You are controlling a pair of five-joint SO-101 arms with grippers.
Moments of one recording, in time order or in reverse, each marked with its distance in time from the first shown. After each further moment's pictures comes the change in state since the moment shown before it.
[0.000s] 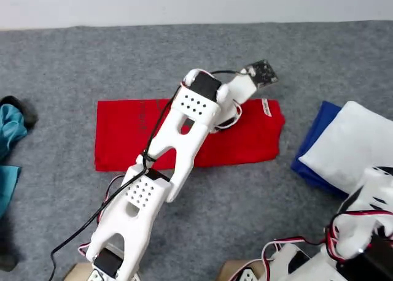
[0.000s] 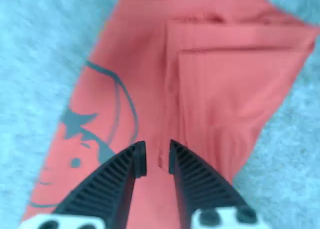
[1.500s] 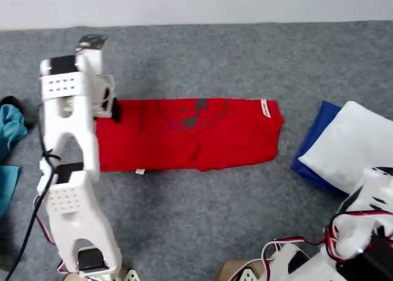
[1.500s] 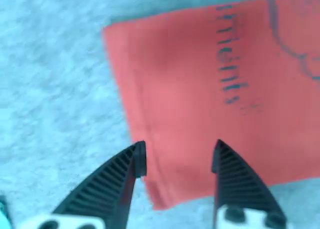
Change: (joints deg) left arm -41.7 -20.3 29.0 0.1 16.2; right arm 0.0 0.0 0.0 0.0 1.6
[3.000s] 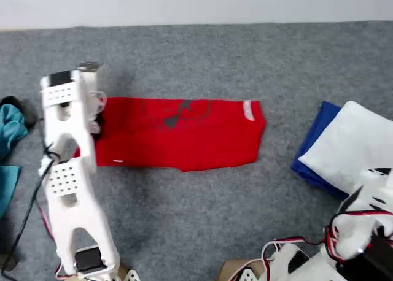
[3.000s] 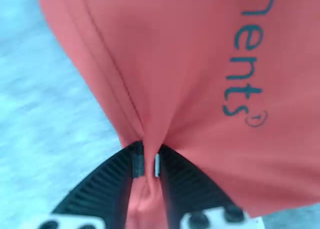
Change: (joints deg) left arm -6.2 19.0 -10.0 0.4 -3.6; right arm 0.0 0.0 0.0 0.0 4.3
